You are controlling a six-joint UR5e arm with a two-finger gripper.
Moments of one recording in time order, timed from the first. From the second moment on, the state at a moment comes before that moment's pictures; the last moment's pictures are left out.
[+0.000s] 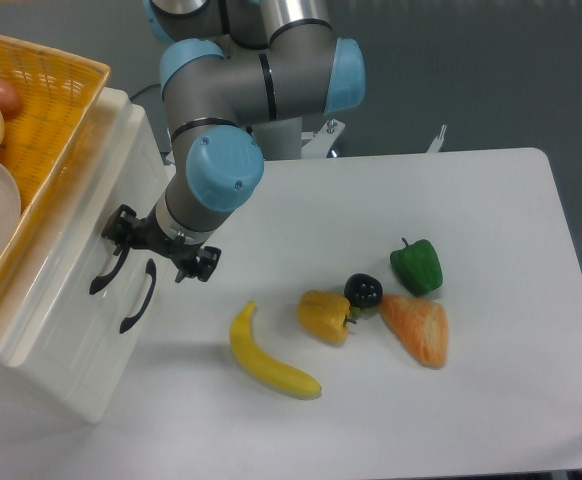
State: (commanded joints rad) arm 2.25 -1.87 -1.53 -1.48 1.10 0.51
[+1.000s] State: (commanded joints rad) arm 2.24 -1.88 -1.53 -1.48 1.10 0.51
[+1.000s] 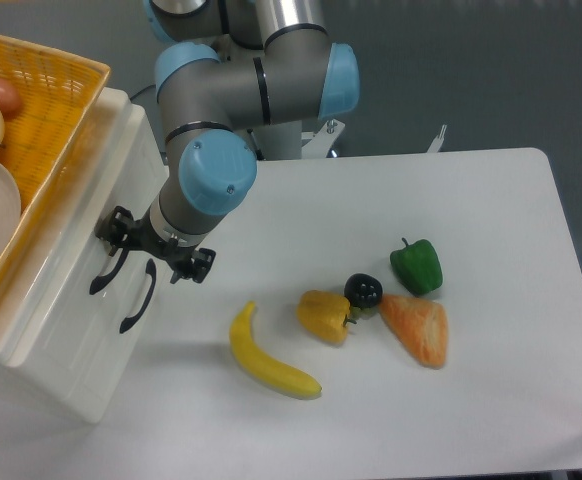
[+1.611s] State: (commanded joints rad) arm 2.24 -1.89 -1.52 -1.48 1.13 0.51
